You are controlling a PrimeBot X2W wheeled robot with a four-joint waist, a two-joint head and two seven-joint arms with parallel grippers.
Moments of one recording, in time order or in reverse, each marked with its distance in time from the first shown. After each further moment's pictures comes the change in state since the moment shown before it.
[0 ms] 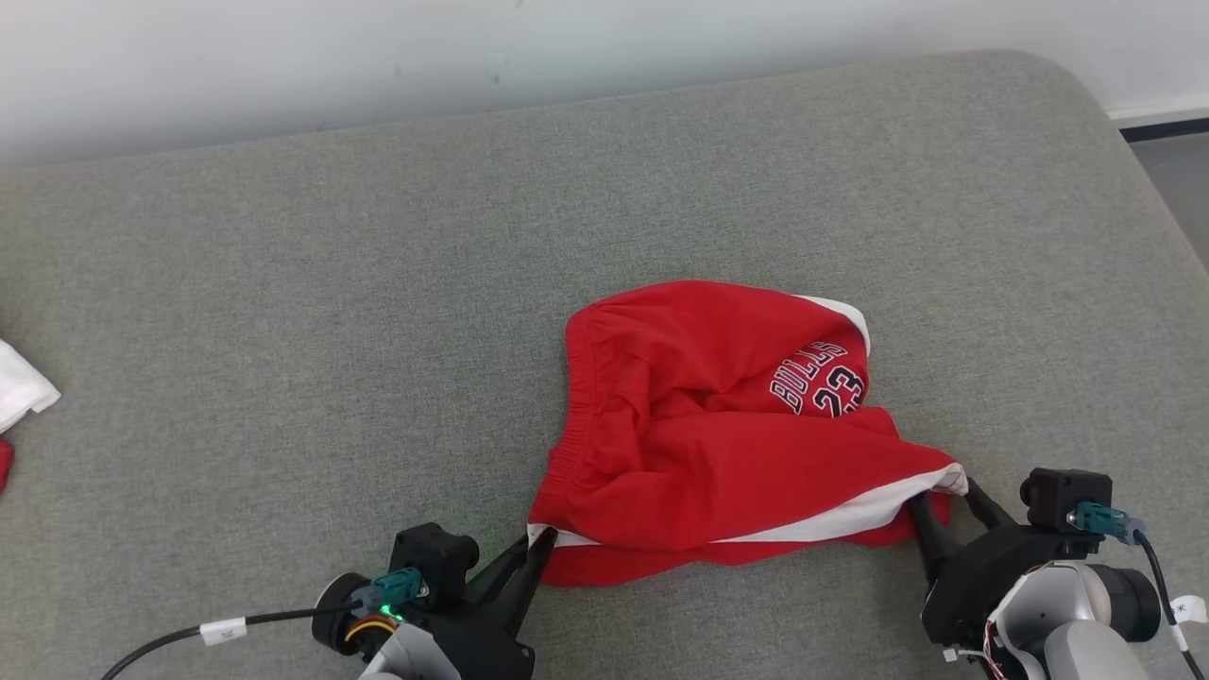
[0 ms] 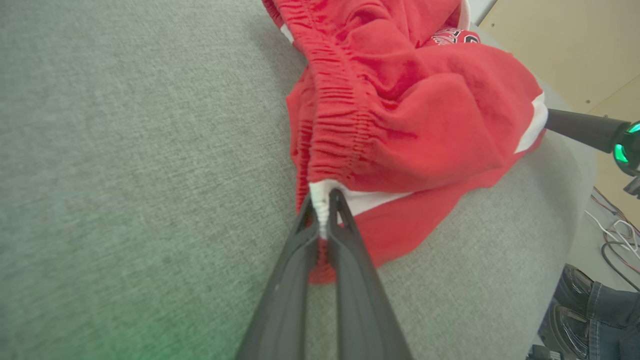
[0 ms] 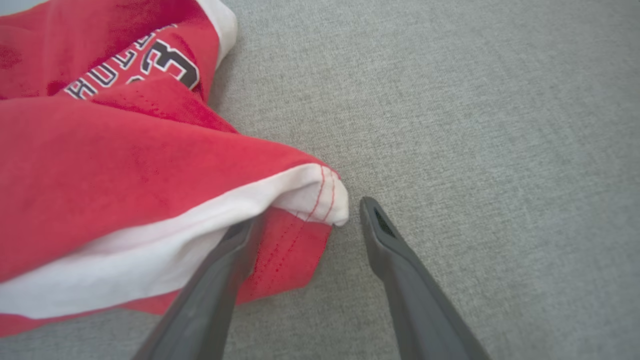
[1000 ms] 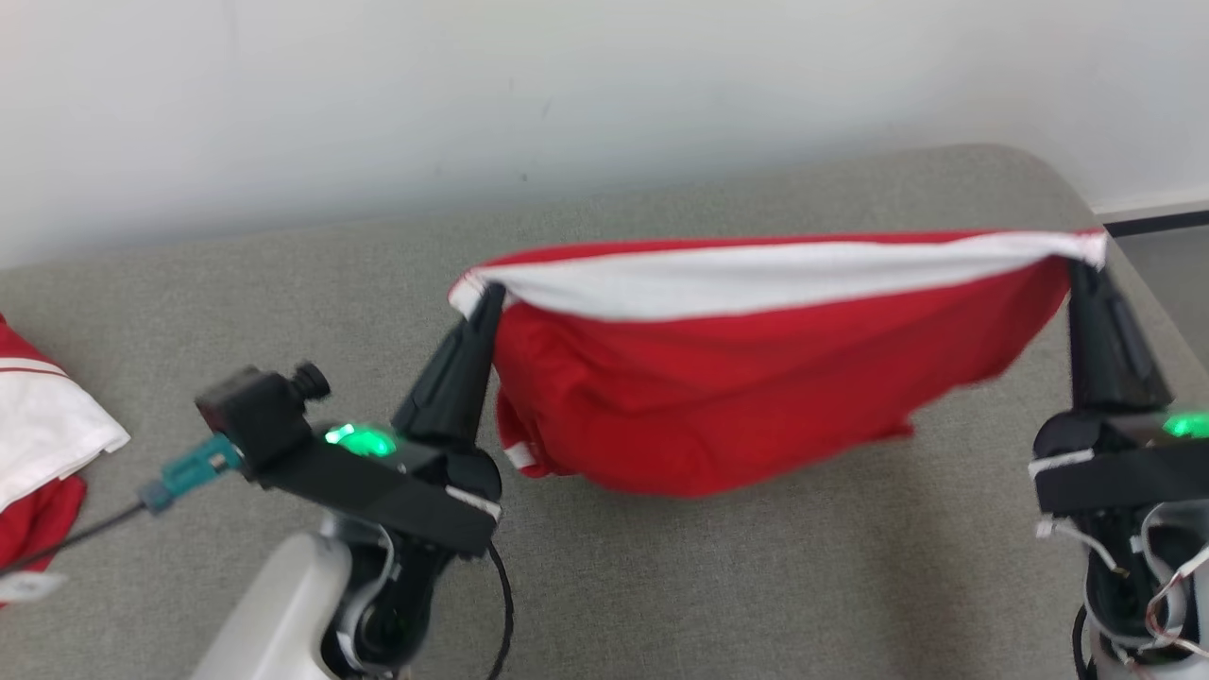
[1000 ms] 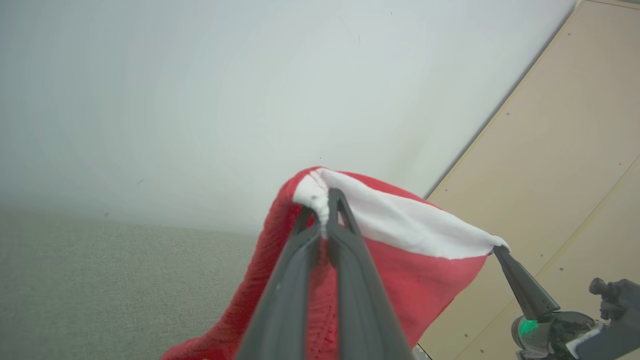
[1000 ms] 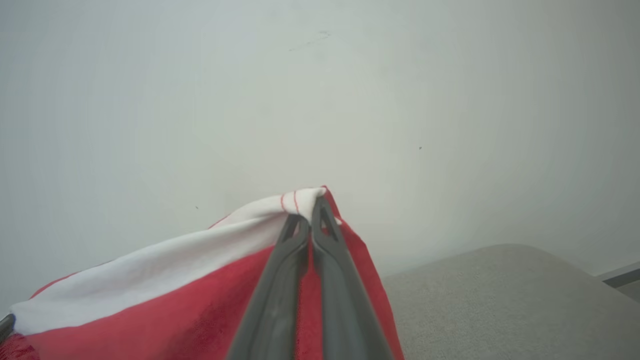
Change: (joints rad) left arm -0.072 -0.040 0.219 -0.346 -0.384 -0.002 -0.069; right arm -0.020 -0.028 -0.025 -0.557 0.290 0.000 -0.102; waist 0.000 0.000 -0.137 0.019
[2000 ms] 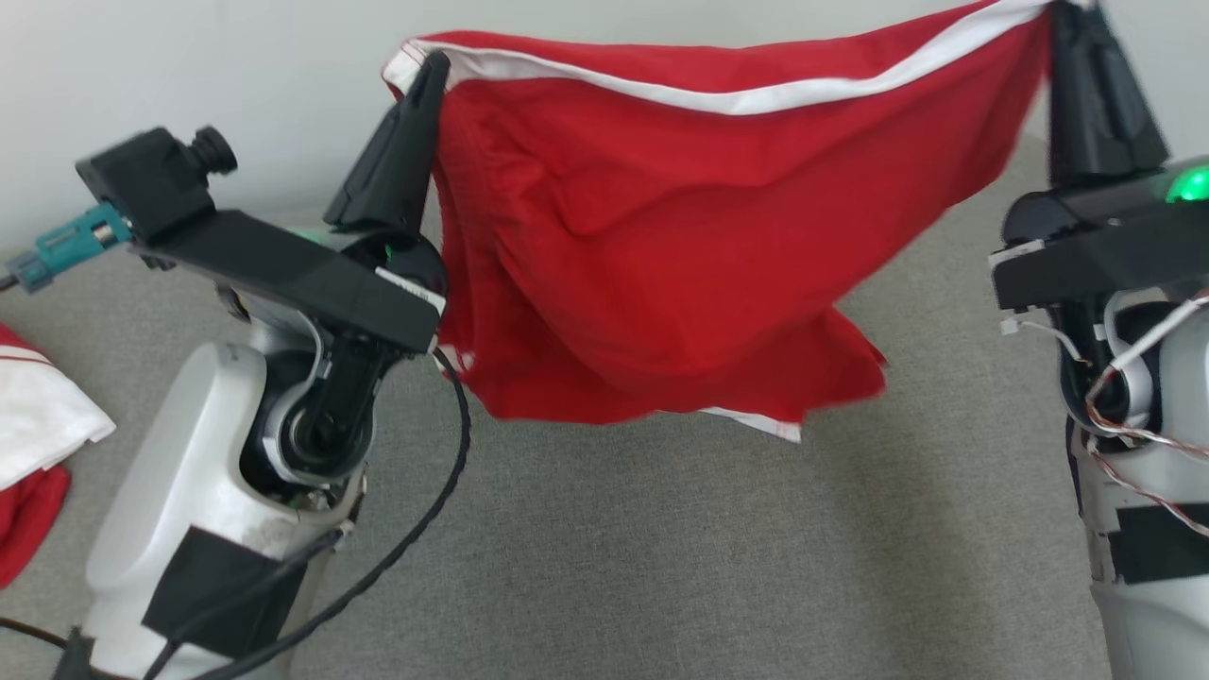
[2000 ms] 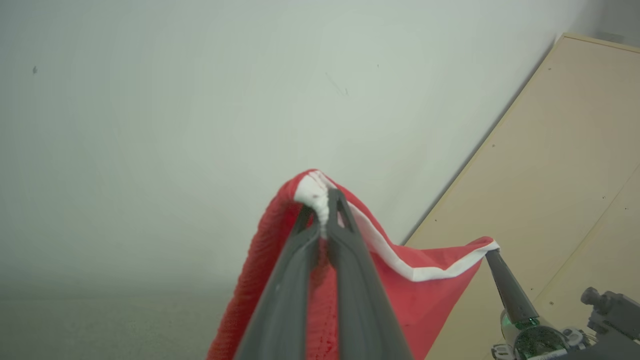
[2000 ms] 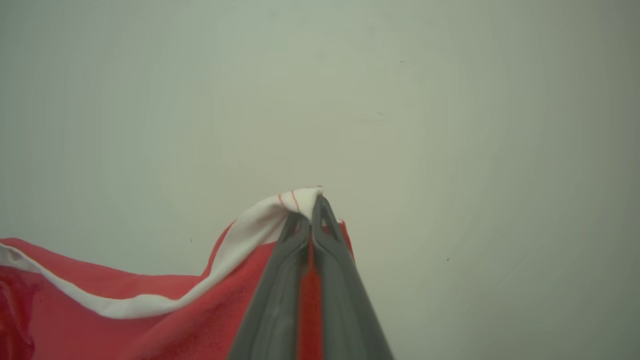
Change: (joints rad) left arm -0.304 0.006 0.089 0.022 -0.155 0.076 0.166; right arm -0.438 -0.075 0.139 0.169 -0.206 0.000 -0.047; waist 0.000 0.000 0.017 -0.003
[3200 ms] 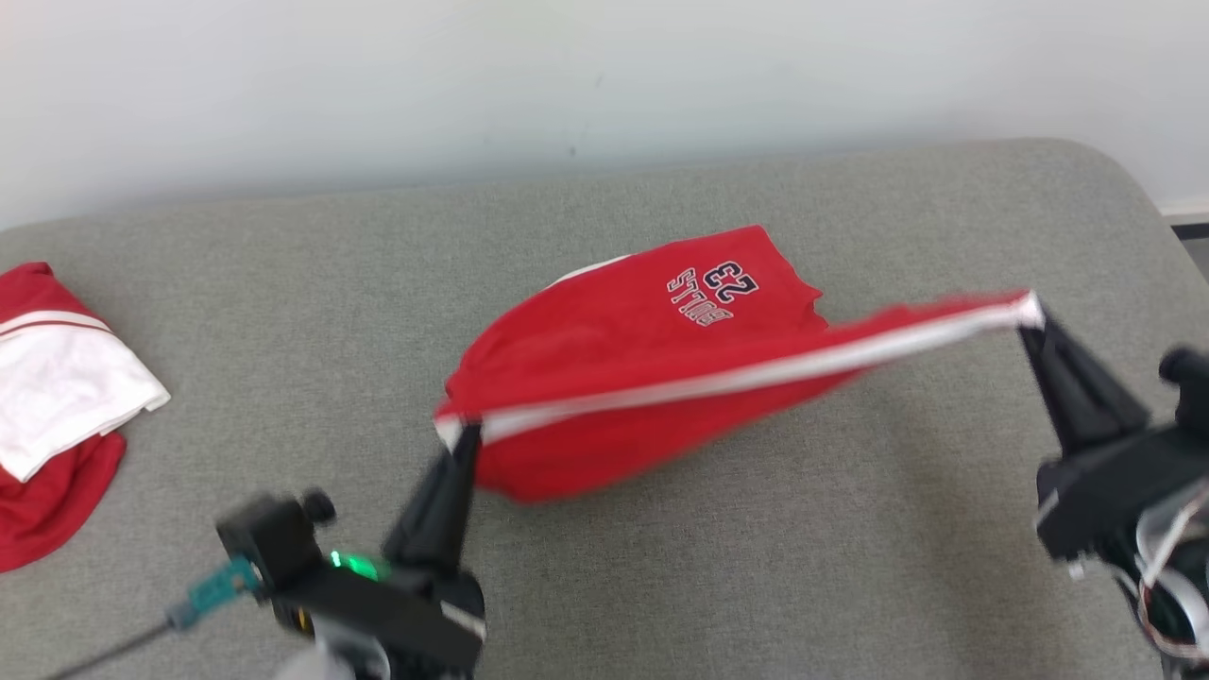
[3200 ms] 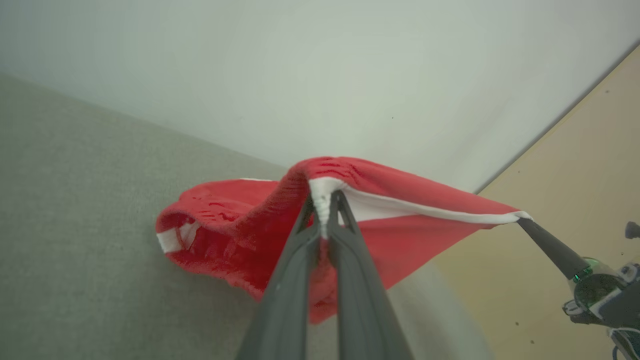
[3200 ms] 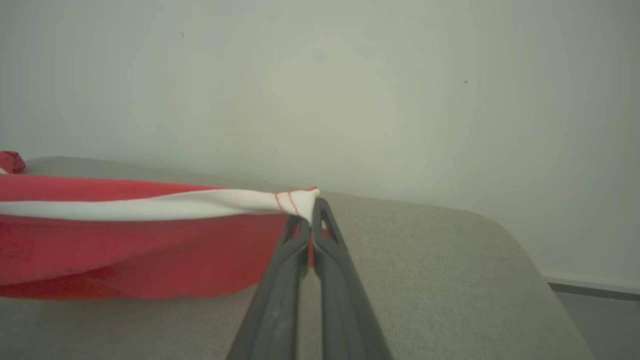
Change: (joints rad) left arm 0.393 0.083 -0.168 0.048 0.118 -0.046 -0.282; right arm 0.400 -0.243 0.024 -0.038 0.070 0.002 0.132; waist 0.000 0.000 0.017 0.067
